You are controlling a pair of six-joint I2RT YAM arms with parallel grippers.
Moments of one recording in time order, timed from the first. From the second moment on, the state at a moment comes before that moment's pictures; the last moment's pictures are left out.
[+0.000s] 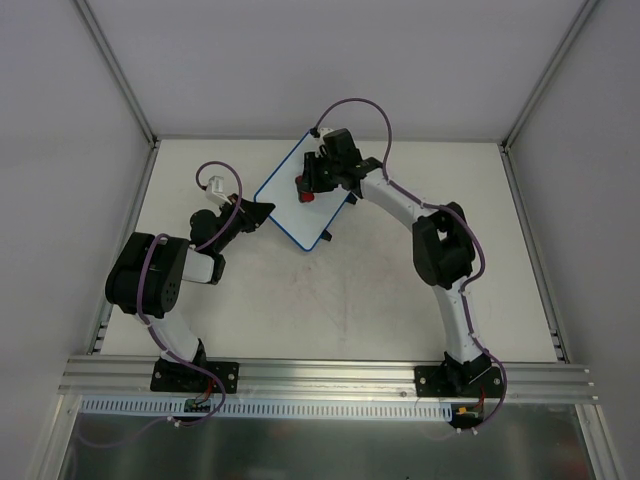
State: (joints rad) left arm -0.14 1.73 0.50 1.21 0.44 -0.86; right arm 0.59 2.23 1.91 -0.35 -0.24 0.36
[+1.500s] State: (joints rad) left arm -0.14 1.73 0.50 1.21 0.44 -0.85; right arm 0.44 2.27 1.84 -0.28 -0.19 0.66
